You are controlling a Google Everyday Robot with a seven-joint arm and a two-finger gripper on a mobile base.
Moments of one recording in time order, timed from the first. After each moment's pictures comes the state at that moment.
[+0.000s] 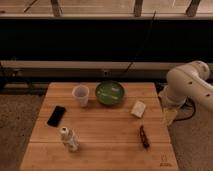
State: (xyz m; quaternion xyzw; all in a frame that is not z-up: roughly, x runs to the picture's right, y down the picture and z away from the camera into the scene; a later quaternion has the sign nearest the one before) arm 0.286 0.109 0.683 -0.28 0.02 0.02 0.96
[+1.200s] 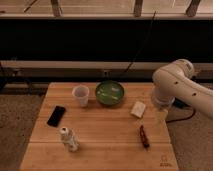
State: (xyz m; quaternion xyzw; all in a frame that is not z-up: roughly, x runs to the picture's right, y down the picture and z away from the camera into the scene) arm 0.235 0.108 0.676 -0.29 0.01 -0.04 0.96
